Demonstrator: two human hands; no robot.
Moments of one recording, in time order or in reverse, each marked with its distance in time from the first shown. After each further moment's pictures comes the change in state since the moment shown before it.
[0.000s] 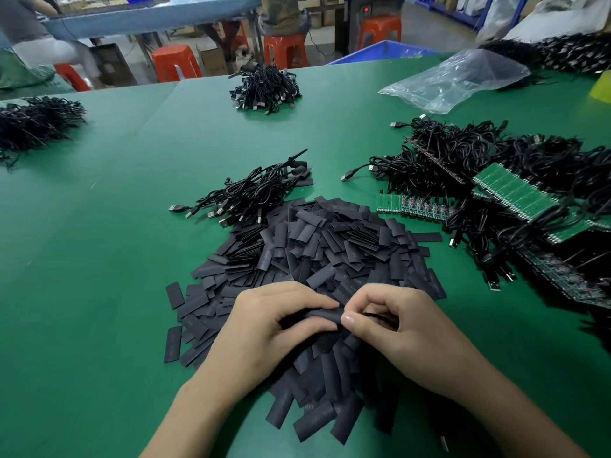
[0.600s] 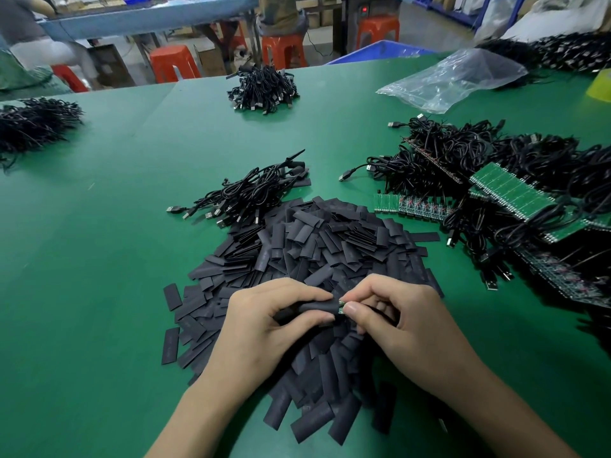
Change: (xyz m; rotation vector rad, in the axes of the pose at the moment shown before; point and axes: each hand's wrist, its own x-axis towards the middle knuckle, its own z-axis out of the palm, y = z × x) left_hand 0.001 0.008 0.004 -0.017 0.130 -0.084; right_hand 0.000 0.001 0.003 -0.052 0.172 -0.105
